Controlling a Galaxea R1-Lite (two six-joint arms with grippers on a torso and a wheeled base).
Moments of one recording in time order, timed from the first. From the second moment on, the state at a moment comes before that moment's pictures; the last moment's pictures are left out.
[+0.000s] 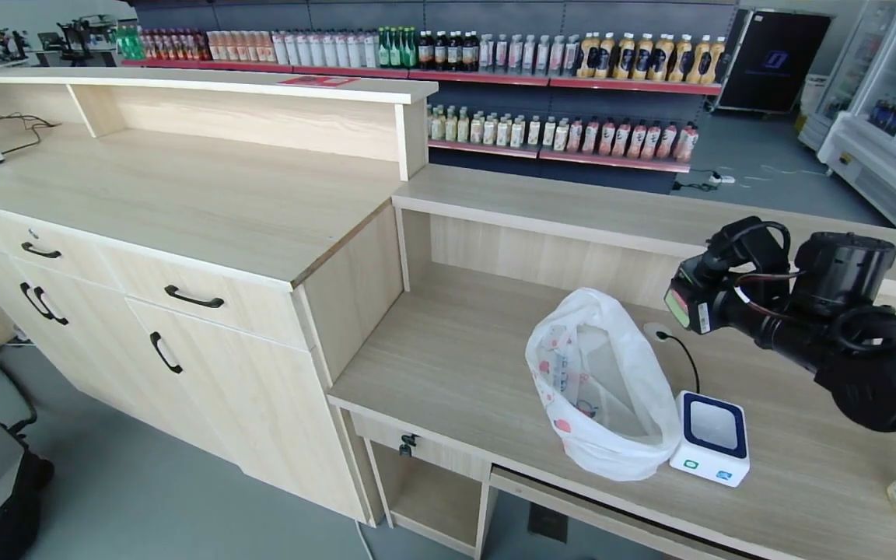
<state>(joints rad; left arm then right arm) 0.00 0.00 0.00 0.00 0.00 0.00 0.07 1.90 -0.80 -1.00 0.04 -0.38</state>
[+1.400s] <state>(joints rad) 0.00 0.00 0.00 0.00 0.00 0.00 0.18 2.49 -1.37 -0.77 0.14 -0.23</state>
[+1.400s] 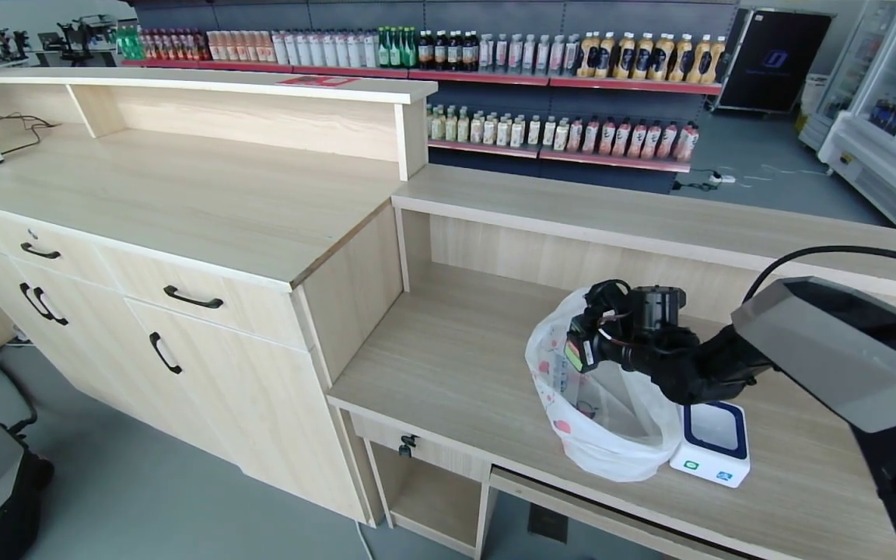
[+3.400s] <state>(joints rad) 0.00 0.00 0.00 0.00 0.00 0.00 -0.16 1.66 -0.66 -0.69 -0.08 -0.36</state>
